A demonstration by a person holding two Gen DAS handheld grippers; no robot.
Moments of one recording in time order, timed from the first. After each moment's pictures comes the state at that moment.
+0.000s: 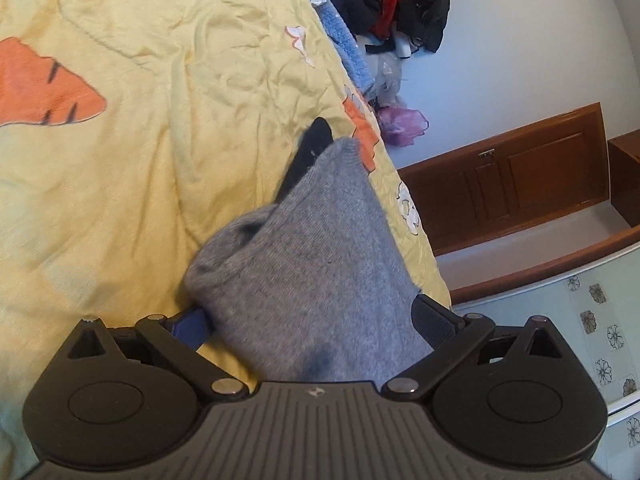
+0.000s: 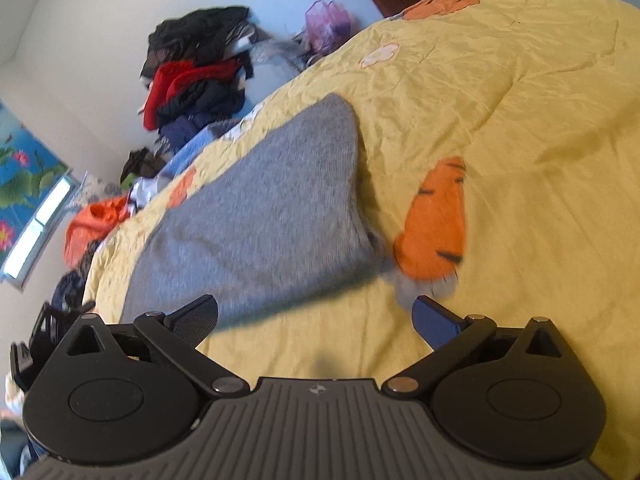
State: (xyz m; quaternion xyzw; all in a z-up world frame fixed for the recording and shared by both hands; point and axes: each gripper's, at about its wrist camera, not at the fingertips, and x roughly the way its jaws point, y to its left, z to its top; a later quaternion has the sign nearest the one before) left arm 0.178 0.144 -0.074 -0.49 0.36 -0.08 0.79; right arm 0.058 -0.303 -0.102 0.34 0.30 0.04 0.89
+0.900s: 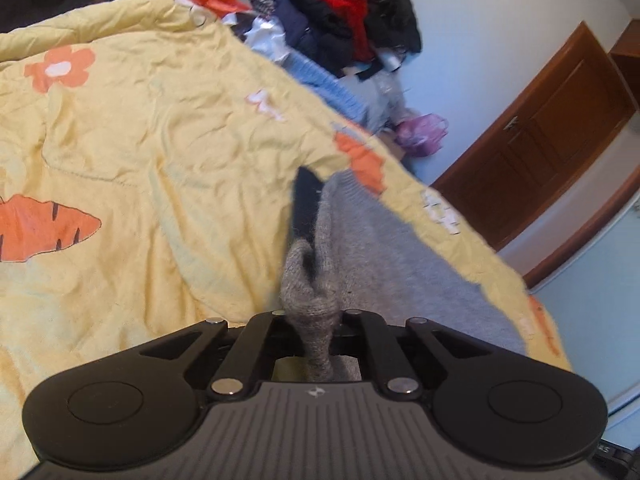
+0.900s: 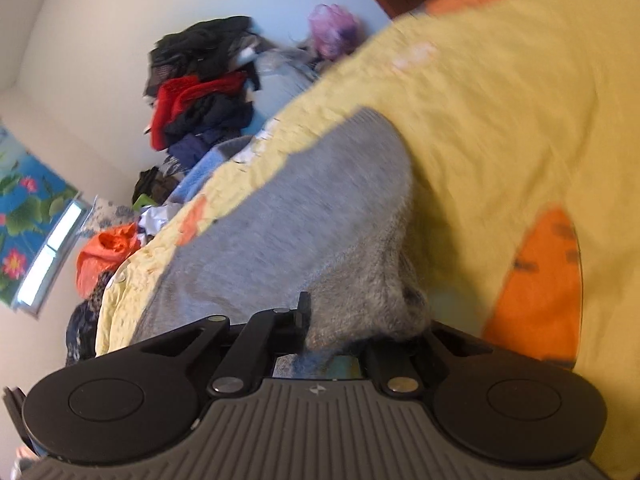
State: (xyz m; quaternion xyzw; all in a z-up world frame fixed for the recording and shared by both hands) left arm 0.162 0.109 -0.021 -0.31 0.33 -0.03 0.89; right arm 0.129 -0.289 -0.087 0.36 0.28 0.07 0.89
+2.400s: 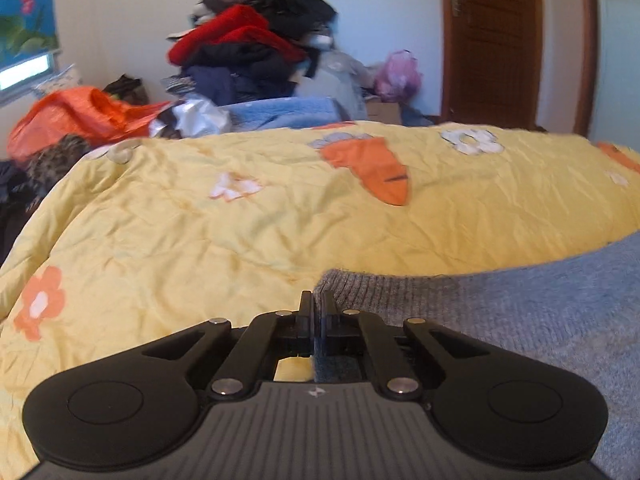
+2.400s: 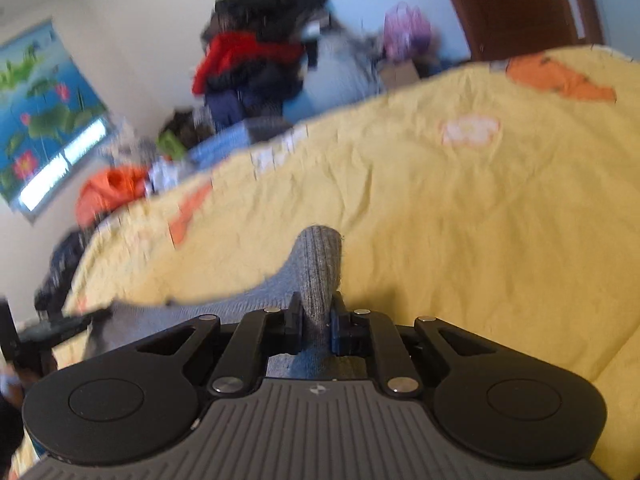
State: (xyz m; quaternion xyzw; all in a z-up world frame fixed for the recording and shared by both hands) left arm 0.239 0.083 -0.028 0.04 0.34 -0.01 0.94; right arm 0.187 -0.325 -0.053 0.24 0.28 0.14 0.92
